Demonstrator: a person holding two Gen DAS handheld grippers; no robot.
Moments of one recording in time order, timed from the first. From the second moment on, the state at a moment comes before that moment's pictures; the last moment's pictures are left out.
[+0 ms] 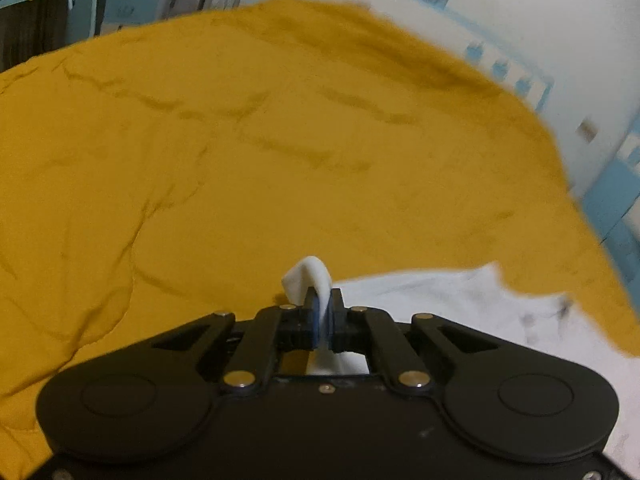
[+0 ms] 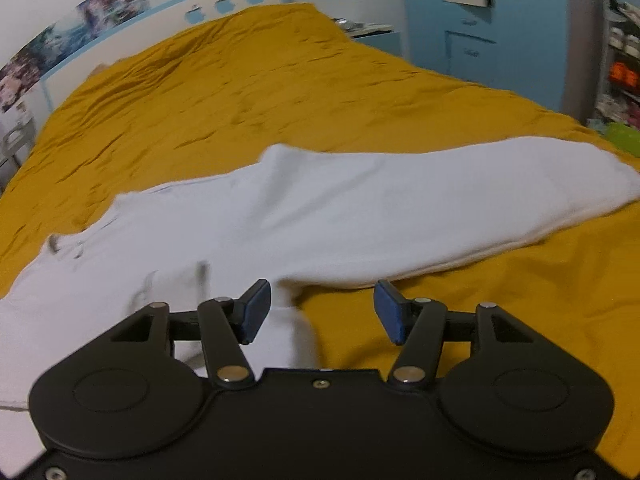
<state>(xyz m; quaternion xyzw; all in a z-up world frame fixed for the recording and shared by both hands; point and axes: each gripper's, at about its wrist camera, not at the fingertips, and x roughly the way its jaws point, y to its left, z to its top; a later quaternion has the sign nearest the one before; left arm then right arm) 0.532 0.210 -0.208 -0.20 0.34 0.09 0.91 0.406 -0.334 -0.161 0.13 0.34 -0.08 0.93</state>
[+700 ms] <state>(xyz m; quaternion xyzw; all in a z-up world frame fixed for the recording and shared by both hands) 0.417 0.147 -0.173 -0.13 0.34 0.07 0.93 0.364 -0.601 -0.182 0.35 0.24 -0.35 0.83</state>
